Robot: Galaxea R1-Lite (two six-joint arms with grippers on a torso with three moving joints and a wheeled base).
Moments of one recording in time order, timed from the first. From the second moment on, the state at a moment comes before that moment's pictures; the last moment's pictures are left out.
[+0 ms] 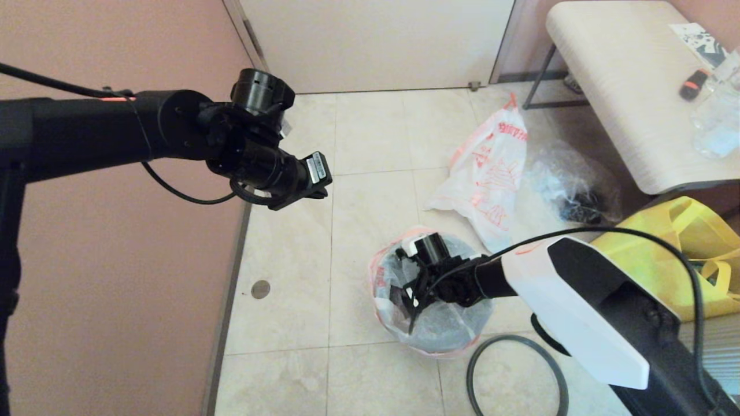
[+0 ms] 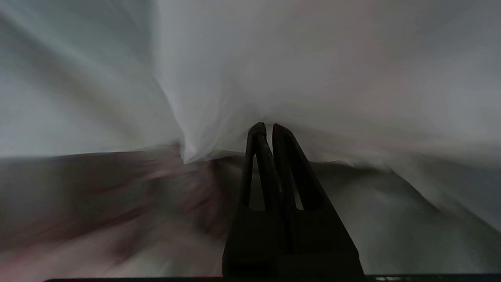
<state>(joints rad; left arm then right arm) -0.39 2.01 -1.91 0.53 0.01 -0.54 0.58 2.66 -1.92 -0.01 -0.27 -0.09</state>
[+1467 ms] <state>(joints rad) -0.43 1.93 -1.91 0.61 0.01 -0.52 0.56 2.10 -1.41 0.26 -0.07 0.21</state>
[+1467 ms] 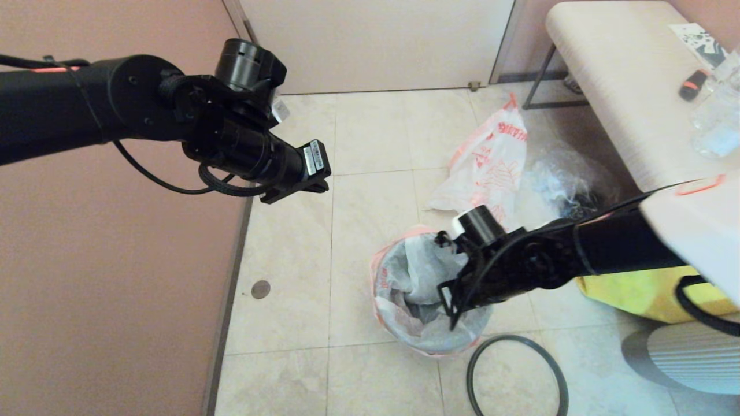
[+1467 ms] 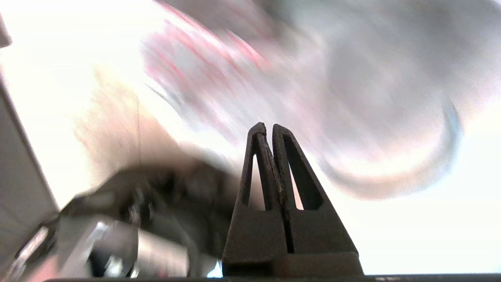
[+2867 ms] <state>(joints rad) -0.49 2.03 -1.91 0.57 0.08 -0.52 -0.01 2.78 -1.51 -0.15 -0.07 -0.33</state>
